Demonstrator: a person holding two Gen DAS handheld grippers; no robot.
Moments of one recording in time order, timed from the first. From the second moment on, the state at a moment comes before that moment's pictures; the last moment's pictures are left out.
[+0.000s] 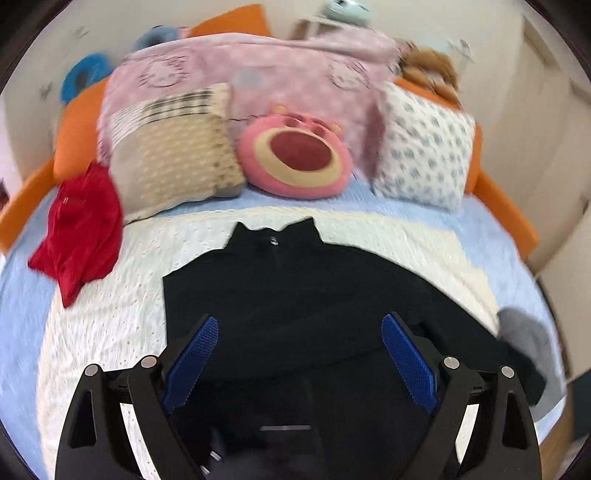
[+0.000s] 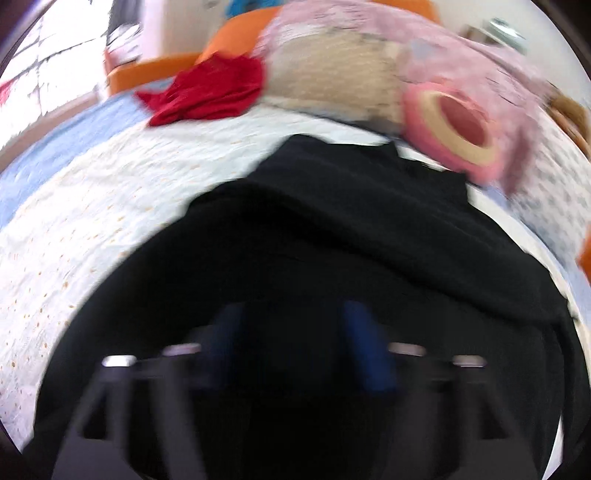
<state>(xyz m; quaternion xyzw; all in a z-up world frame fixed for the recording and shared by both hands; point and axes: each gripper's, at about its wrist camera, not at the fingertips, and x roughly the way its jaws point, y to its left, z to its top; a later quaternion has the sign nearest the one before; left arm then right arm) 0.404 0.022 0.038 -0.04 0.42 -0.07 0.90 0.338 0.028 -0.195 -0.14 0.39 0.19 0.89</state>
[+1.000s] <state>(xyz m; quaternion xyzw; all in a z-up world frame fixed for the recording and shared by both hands) 0.447 0.107 -0.205 -0.05 0.47 0.04 0.88 0.484 -0.278 -0.148 0.06 0.40 0.01 0.92</state>
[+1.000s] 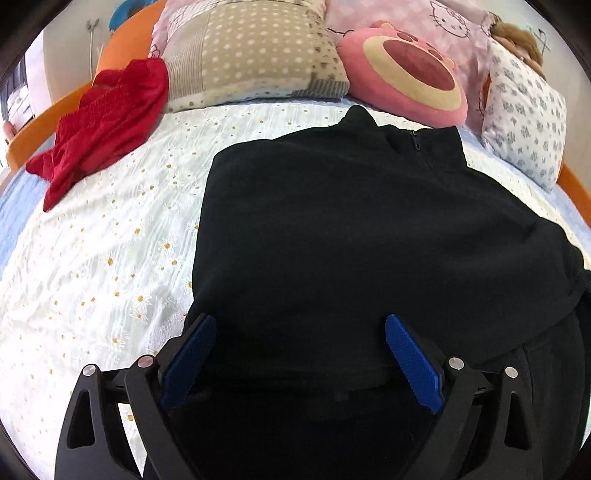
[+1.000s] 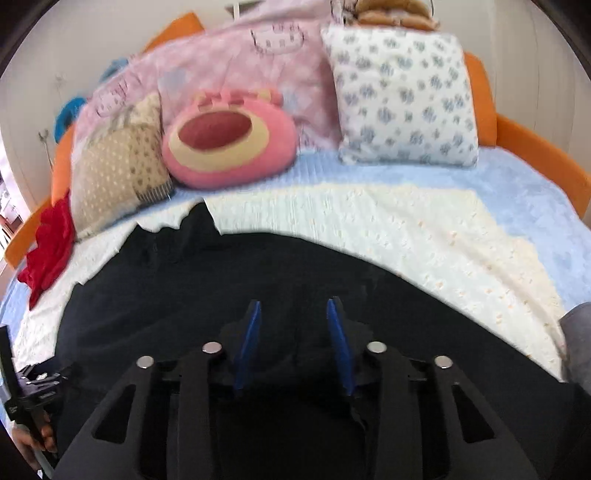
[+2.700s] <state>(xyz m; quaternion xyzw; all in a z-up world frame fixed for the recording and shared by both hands) 0.424 -0.246 -0.166 -0.06 0.44 -0.17 0.88 0.162 -0.546 -0.120 0.11 0.38 -0.10 0.91</state>
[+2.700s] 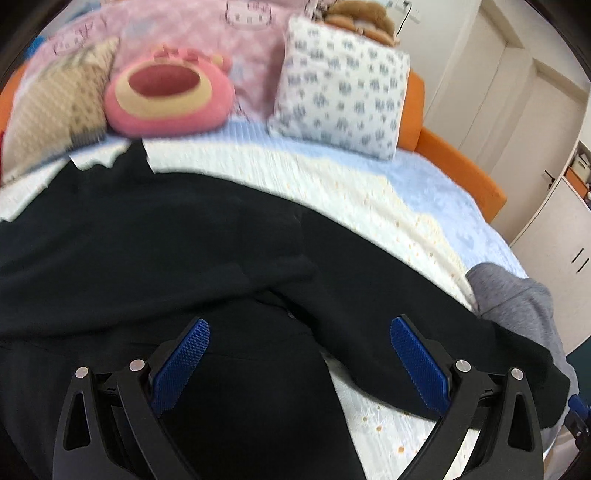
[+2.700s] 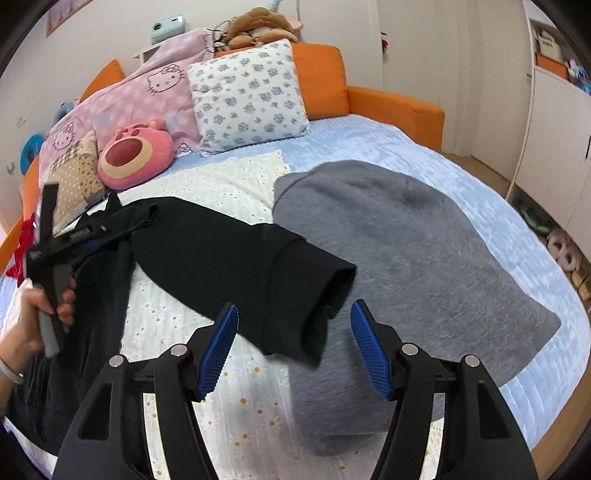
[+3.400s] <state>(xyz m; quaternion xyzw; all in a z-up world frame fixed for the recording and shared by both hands) 0.397 -0.227 -0.194 -0.07 0.38 -0.21 0.90 0.224 -0.553 -0.138 0.13 0.45 -0.09 0.88</state>
